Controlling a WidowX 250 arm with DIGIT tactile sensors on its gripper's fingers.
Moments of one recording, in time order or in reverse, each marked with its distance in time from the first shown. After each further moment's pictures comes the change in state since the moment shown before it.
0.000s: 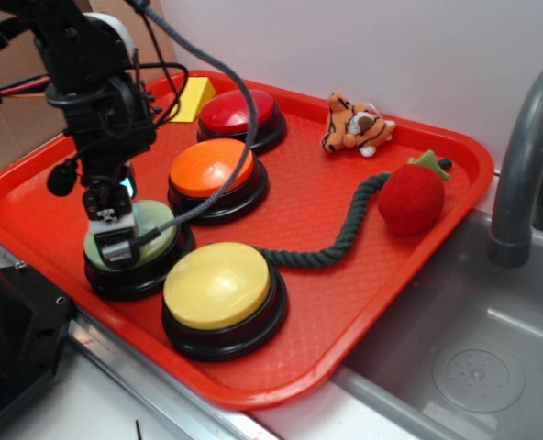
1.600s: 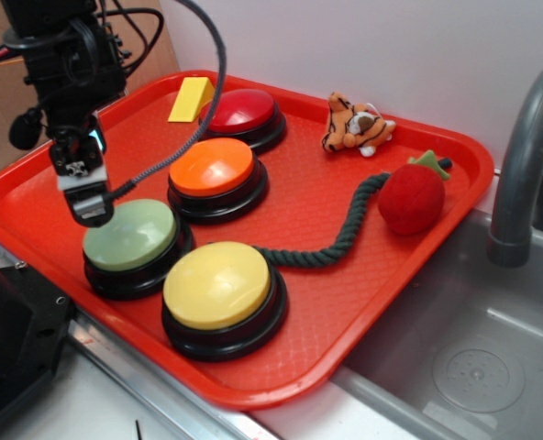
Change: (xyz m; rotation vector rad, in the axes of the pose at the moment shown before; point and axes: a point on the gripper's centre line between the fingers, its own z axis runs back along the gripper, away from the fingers) arm -0.017 0.003 0.045 0.043 0.005 0.094
